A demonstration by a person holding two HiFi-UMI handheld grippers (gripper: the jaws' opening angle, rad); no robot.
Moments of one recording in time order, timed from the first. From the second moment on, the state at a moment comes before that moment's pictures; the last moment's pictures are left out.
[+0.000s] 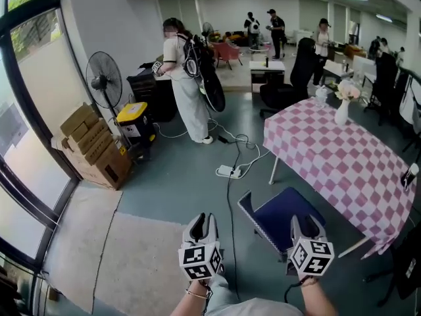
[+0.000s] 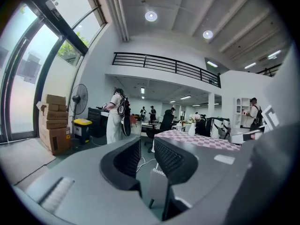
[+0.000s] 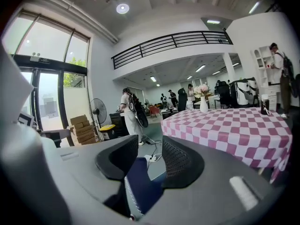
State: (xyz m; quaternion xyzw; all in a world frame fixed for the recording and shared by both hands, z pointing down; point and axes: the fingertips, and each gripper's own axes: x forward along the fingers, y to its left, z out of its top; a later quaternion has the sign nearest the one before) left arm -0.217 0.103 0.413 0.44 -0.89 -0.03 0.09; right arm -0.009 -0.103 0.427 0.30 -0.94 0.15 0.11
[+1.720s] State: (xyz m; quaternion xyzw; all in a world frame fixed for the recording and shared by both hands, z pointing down) left arm -0.277 -0.192 0.413 0.79 -0.60 0.05 0.11; right arm -0.018 -0.178 0.423 0.62 -0.76 0.21 0.06
